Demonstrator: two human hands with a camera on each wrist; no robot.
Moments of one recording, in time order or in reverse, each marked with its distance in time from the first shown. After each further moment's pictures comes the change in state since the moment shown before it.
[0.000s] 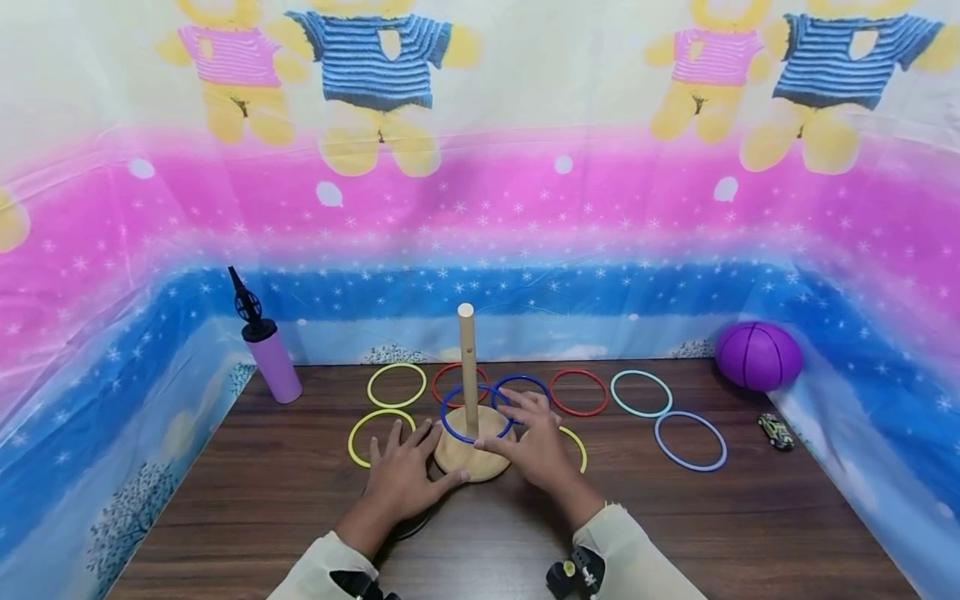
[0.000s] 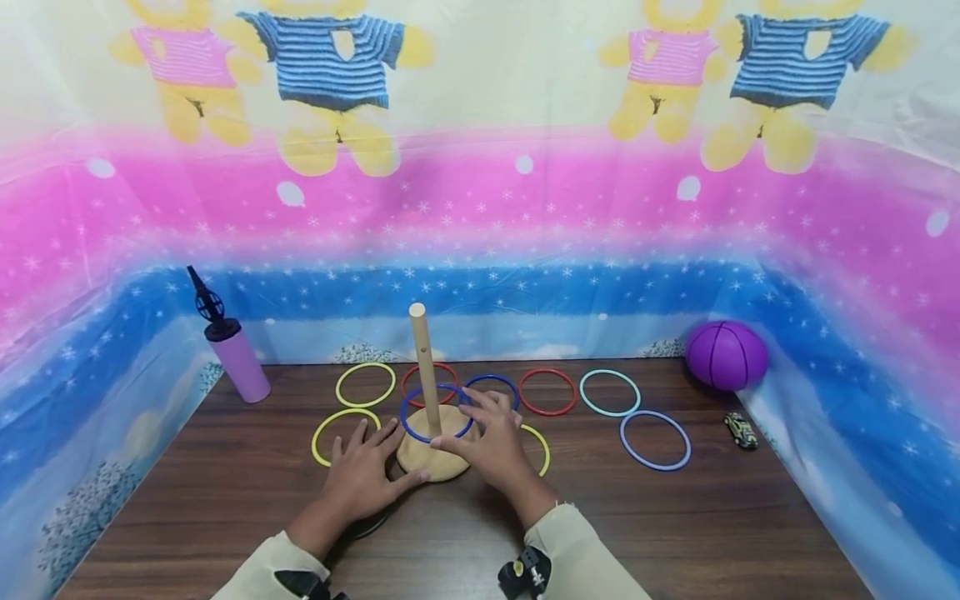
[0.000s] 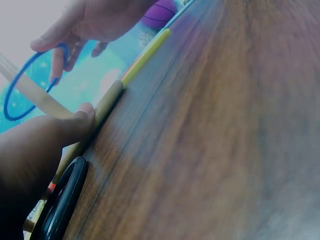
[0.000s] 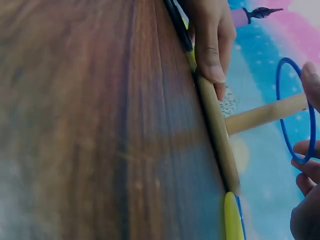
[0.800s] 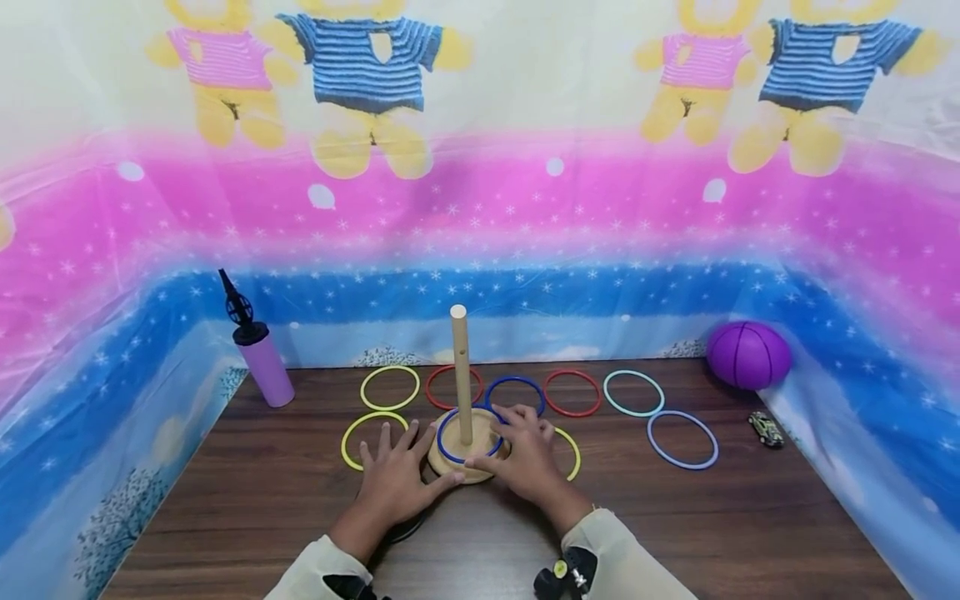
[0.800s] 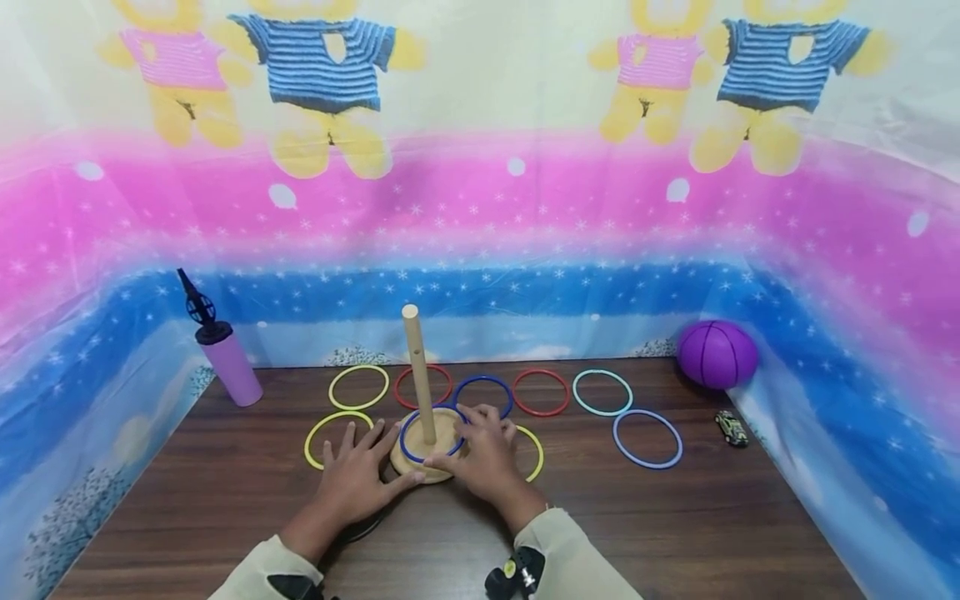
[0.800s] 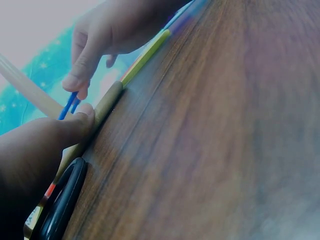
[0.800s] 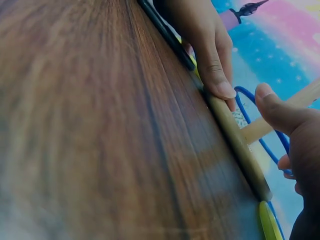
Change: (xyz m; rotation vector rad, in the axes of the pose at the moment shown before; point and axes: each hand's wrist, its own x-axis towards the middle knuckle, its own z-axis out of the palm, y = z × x) left_hand -0.001 0.001 0.002 -0.001 0.007 -0.017; right_hand -0.008 0.018 0.018 -0.277 -0.056 -0.060
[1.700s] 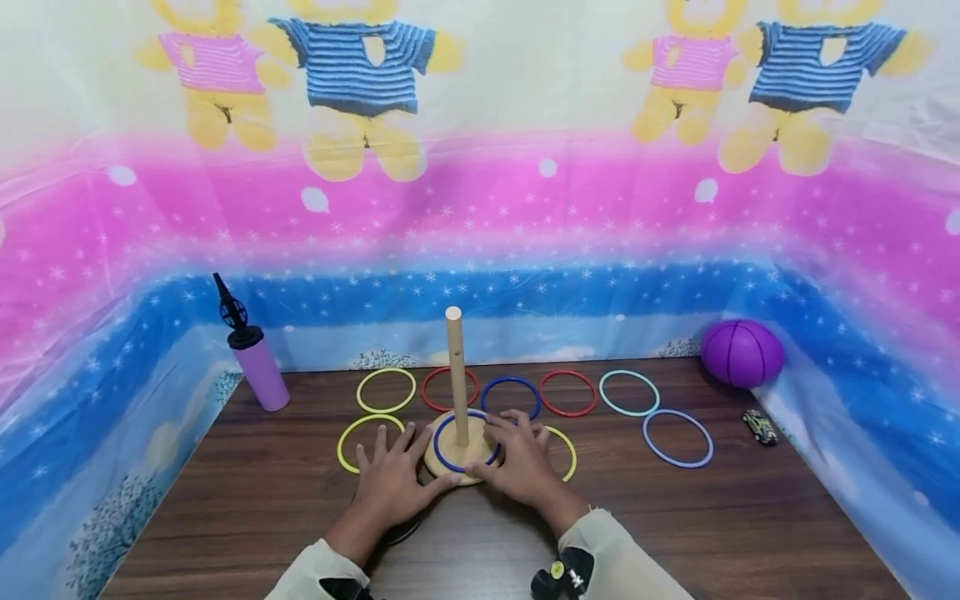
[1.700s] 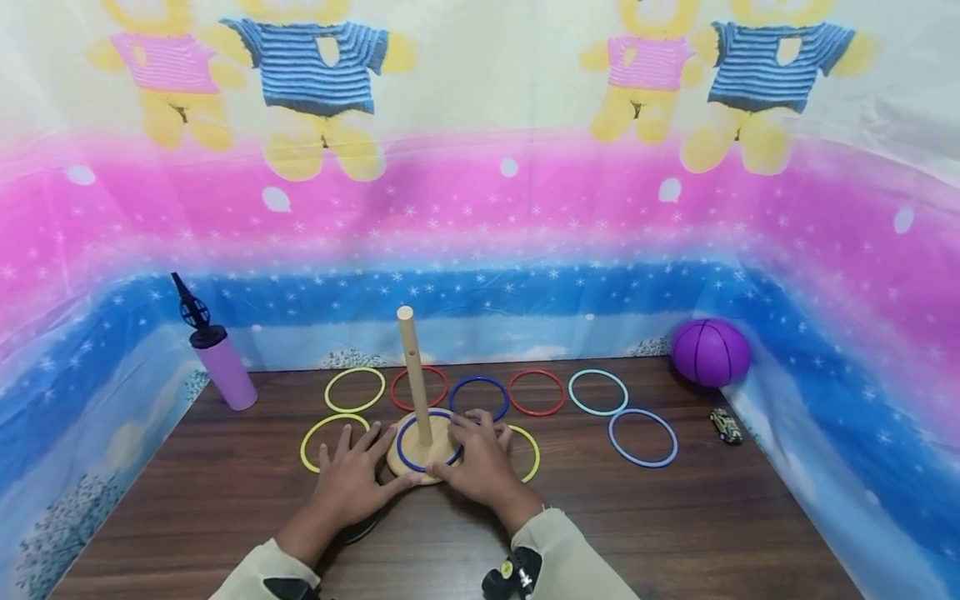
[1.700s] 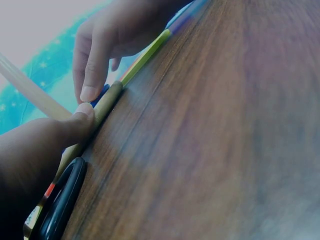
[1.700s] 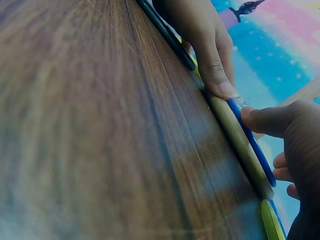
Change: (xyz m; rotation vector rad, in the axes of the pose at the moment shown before) left_hand 0.002 0.002 -0.002 -0.004 -0.011 -0.010; right_hand -0.002 0.004 0.000 0.012 -0.068 -0.026
